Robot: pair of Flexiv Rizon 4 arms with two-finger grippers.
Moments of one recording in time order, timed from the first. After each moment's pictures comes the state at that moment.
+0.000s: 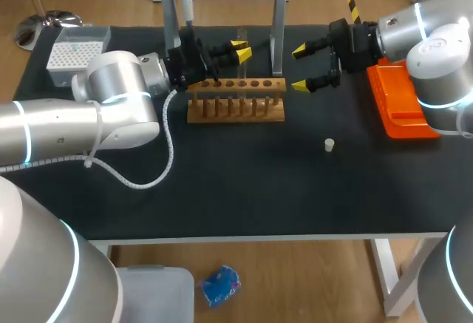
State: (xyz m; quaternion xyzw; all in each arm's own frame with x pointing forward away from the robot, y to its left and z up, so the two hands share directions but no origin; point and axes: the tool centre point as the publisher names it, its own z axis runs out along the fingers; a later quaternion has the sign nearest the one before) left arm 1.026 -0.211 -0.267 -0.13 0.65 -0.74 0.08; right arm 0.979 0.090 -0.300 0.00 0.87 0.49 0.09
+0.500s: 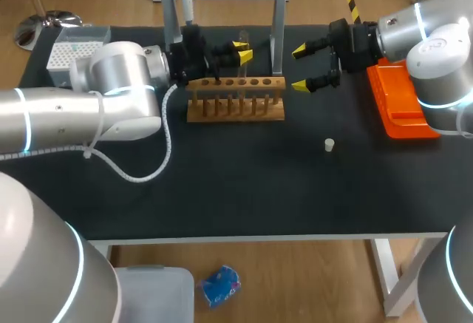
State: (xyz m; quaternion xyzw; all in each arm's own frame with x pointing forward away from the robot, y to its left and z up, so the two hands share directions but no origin) left arm 1.030 -0.213 -0.277 -0.12 0.70 -0.70 0.09; right arm 0.979 0.090 -0.300 0.00 0.87 0.49 0.09
